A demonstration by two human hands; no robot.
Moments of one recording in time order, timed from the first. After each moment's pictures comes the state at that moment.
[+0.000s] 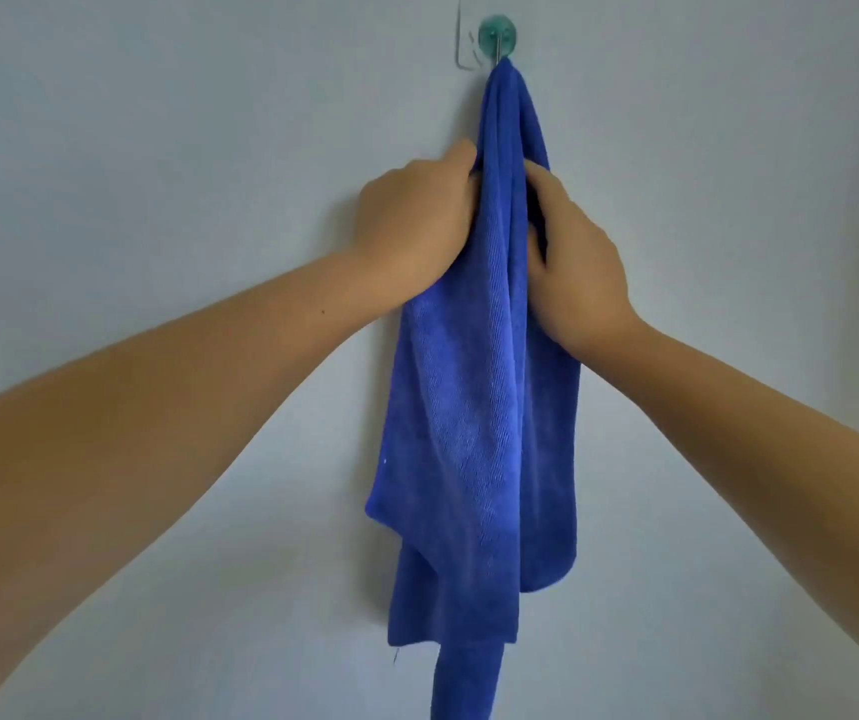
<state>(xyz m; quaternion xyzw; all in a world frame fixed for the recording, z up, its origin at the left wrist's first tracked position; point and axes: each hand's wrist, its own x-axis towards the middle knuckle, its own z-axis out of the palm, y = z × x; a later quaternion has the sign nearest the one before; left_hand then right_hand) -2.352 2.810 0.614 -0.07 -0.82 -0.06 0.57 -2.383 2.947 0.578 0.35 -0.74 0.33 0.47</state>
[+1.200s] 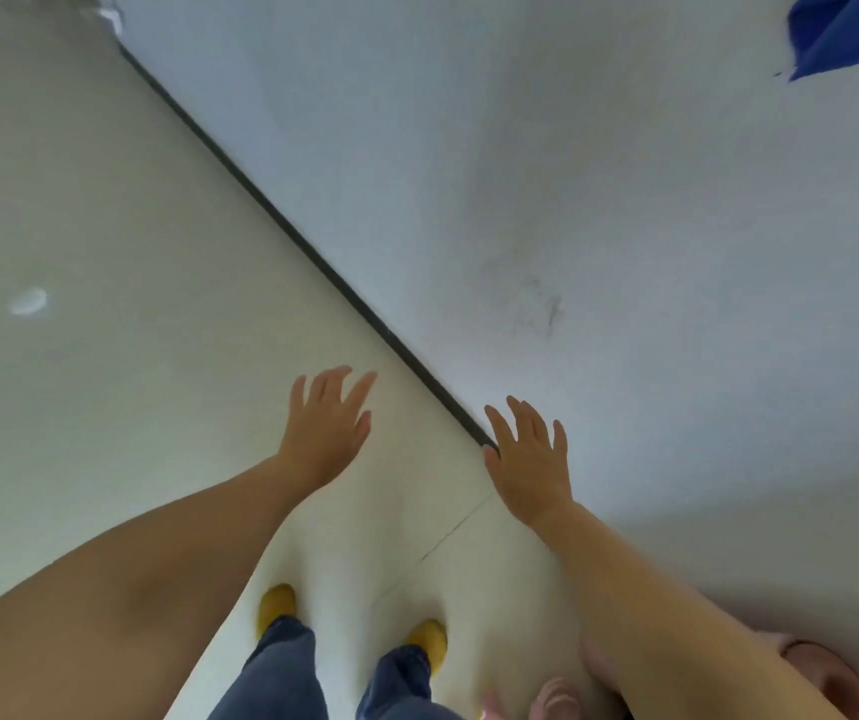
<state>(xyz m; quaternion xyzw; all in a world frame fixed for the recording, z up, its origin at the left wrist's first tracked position) -1.923 2.885 0.011 0.43 -0.90 -0.03 0.04 -2.139 3.030 0.009 0.57 -0.81 -0.01 -0.10</state>
